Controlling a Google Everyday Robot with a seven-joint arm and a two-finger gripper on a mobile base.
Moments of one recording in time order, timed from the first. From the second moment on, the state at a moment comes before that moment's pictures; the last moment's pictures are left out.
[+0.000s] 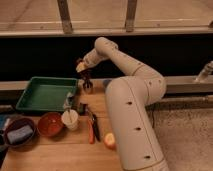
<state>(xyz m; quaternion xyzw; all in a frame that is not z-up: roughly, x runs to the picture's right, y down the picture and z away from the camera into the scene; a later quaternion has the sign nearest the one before) -0.150 -0.128 0.921 -0.33 -0.22 0.45 0.80</state>
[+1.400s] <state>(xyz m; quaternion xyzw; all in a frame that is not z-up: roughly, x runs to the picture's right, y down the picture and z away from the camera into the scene) -0.145 -0.070 0.953 -0.38 -0.19 0.50 0.76</state>
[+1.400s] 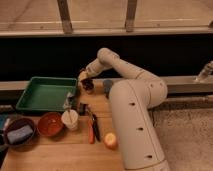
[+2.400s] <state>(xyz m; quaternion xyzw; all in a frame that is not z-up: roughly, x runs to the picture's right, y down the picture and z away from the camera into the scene) -0.146 -0.071 0.987 -0.37 -0.21 0.50 0.76</state>
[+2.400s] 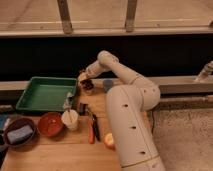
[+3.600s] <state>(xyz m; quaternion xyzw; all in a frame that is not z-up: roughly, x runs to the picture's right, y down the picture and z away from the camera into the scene) -0.131 -0.086 0.967 -0.34 -0.21 0.50 0.77</state>
